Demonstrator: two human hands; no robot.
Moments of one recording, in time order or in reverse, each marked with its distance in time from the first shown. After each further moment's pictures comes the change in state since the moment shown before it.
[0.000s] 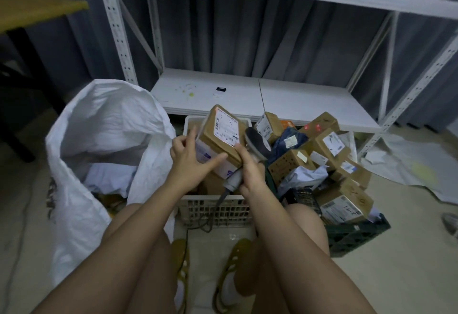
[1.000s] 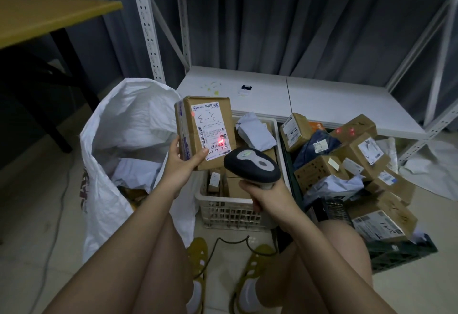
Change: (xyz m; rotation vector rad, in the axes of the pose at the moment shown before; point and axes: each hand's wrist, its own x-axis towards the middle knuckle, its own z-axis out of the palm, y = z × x) left_hand 0.018 -0.058 -0.034 -0.548 0.116 -0.250; right_hand -0.041 -0.005 -0.023 -0.841 -0.441 -0.216
